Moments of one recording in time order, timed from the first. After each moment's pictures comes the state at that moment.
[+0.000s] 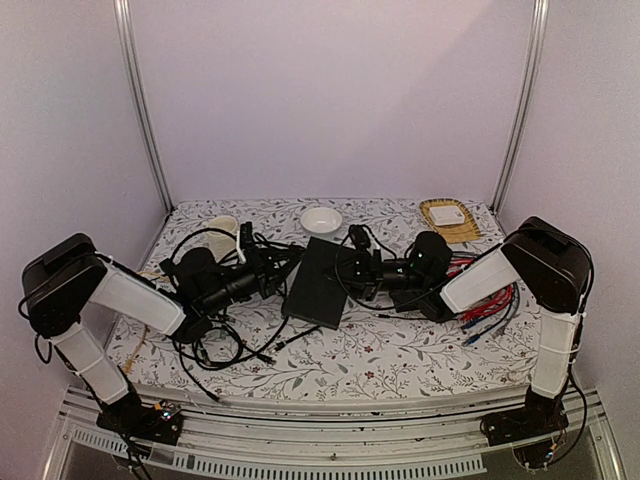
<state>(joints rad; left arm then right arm) -0.74 1.66 0.54 1.24 0.22 -1.29 0.72 1.97 0.88 1.26 -0.87 1.38</state>
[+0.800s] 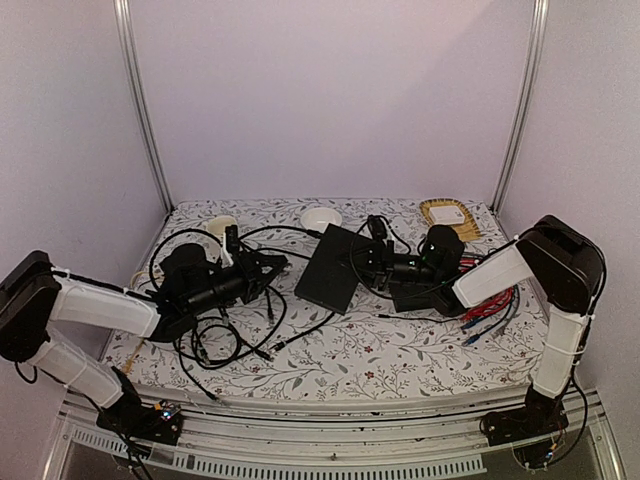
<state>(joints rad) -0.74 1.45 0.49 0.90 0.12 -1.19 0.66 1.91 0.84 1.21 -0.81 1.33</state>
